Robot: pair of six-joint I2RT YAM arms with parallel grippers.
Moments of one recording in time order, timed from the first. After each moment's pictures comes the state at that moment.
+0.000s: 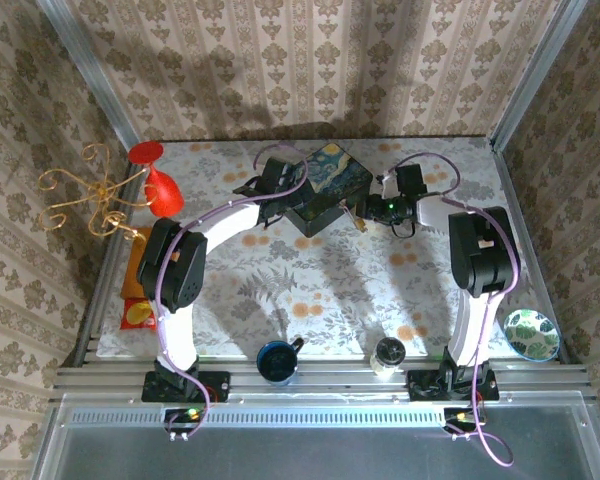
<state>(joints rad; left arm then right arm) -0.58 1.95 1.43 -0.27 -0.10 -0.79 0.12 2.00 1.25 -0.17 -0.53 0.32</state>
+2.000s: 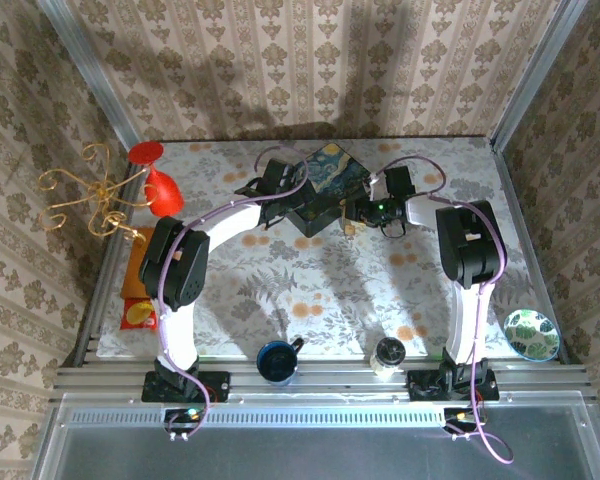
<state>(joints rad) -0.58 1.97 1.43 -0.26 -0.08 -0.82 0.16 2.10 1.30 -0.13 -0.68 0.40</state>
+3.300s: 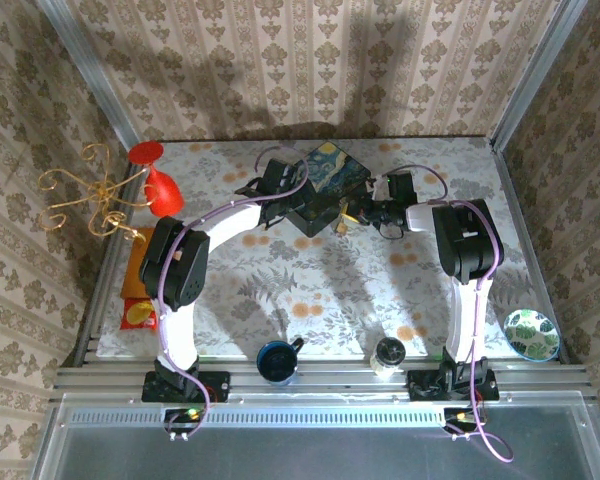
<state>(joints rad) -0.58 1.97 1.43 -0.26 -0.08 -0.82 0.14 2.14 1.22 0.18 -0.79 0.70</state>
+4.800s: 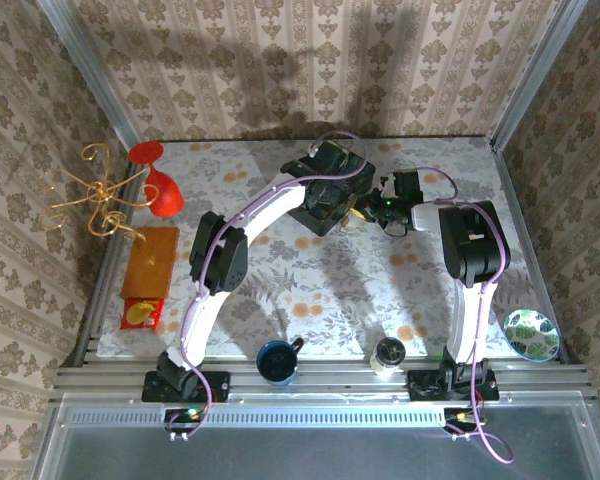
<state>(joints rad) -0.73 2.32 2.11 -0.80 -0.40 -0.34 0.12 2.09 1.20 0.15 -0.67 0.87</state>
